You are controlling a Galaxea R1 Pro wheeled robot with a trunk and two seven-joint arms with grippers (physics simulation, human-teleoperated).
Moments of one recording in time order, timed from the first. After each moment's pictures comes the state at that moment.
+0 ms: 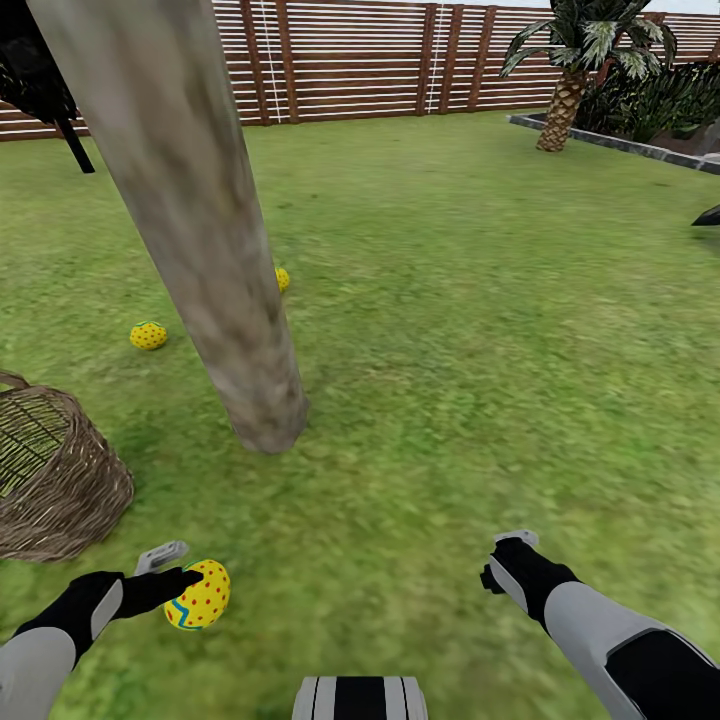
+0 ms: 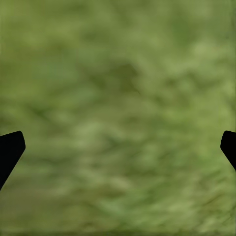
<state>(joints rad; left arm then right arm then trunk) -0.71 0.28 0.38 -0.28 -0.06 0.44 -0.38 -0.84 -0.07 0.42 -0.20 -0.30 0.53 -0.28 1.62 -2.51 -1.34</state>
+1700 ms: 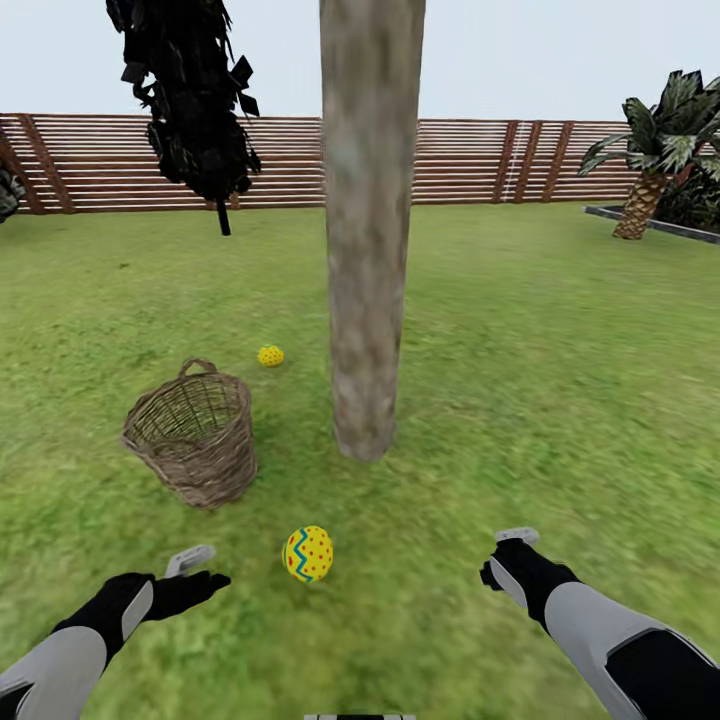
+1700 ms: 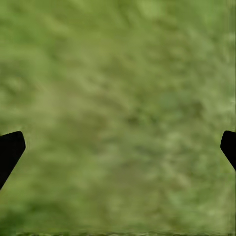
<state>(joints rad) -0.71 0.20 0.37 -0.26 -0.07 0.44 -0.38 -0.84 -0.07 0.42 -0.19 -0.30 0.49 -0.28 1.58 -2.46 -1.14</state>
